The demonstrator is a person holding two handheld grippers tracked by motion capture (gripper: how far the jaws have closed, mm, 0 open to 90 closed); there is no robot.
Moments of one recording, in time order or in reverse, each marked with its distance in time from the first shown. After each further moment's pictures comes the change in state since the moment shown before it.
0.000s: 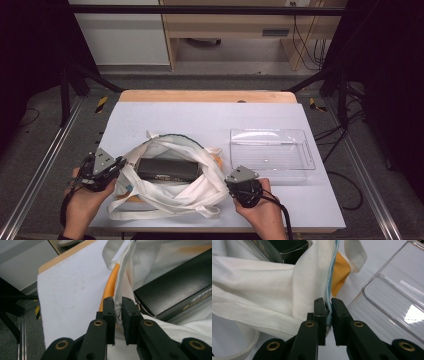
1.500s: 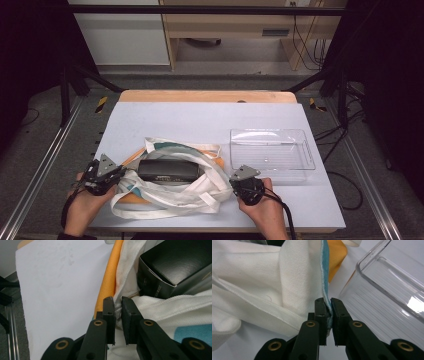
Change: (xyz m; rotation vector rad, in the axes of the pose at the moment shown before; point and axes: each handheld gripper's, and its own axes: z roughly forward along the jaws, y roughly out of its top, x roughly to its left) left arm 0.002 -0.030 0.024 0.093 -0.076 -0.011; right arm -0.012 -0.015 0.016 0.053 -0.002 0.018
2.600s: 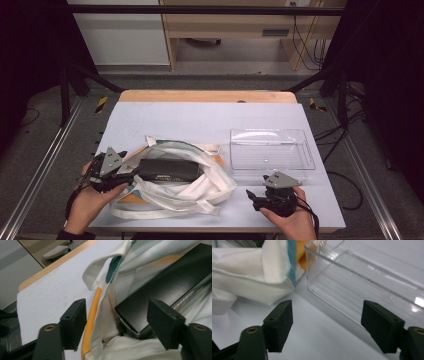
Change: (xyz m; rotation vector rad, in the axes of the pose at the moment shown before) left arm -0.017 0.043 -0.014 -0.134 -0.054 0.109; right arm -0.039 -0.050 -0.051 -0.108 0.006 0.130
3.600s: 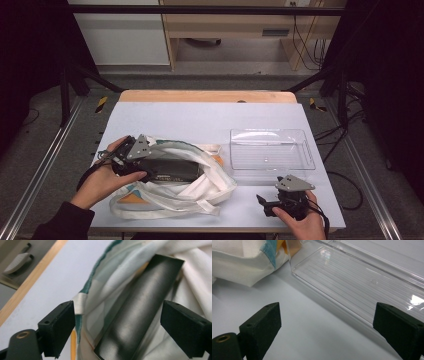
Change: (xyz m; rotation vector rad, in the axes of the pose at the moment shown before) left arm -0.012 0.069 0.021 0.110 -0.236 0.298; right arm -0.022 -0.023 -0.005 -0.013 -0.020 -0.006
